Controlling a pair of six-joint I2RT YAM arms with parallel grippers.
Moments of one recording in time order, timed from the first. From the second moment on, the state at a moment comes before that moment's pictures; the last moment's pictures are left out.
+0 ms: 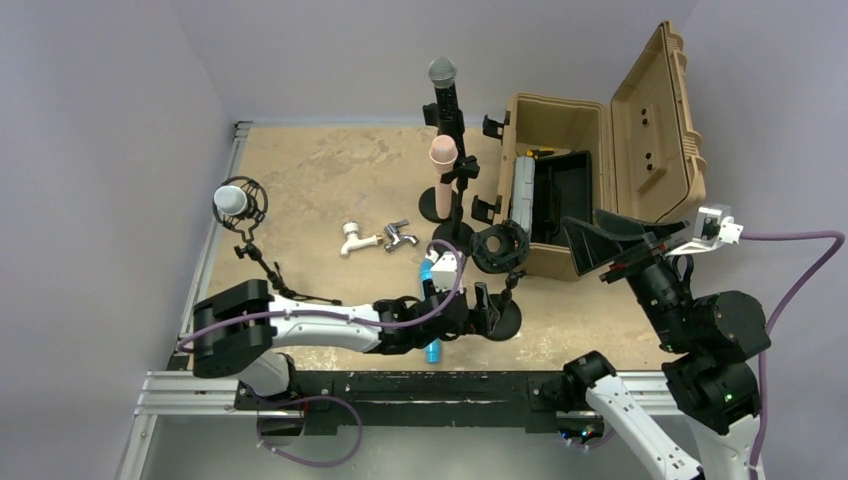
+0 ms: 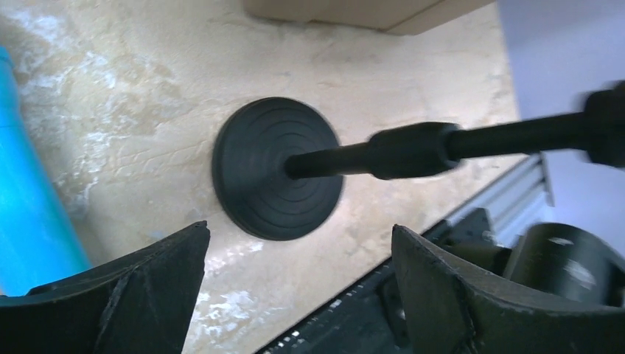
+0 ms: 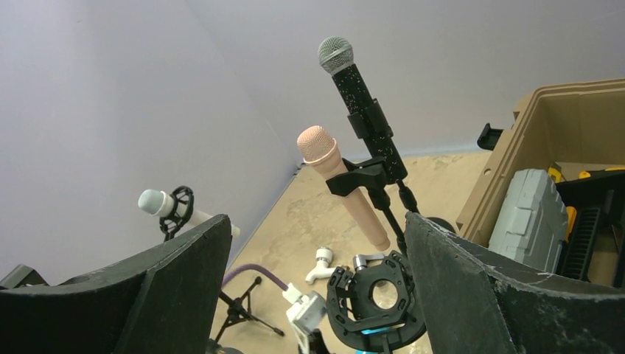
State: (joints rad) left arm -1.32 1.57 0.86 0.08 -0.47 -1.01; right arm 0.42 0.43 1.12 -0.44 0.01 0.52
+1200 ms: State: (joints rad) left arm -1.25 1.49 0.79 0.56 -0.45 -1.10; right arm 0.42 0.42 1.11 -0.43 0.01 0.52
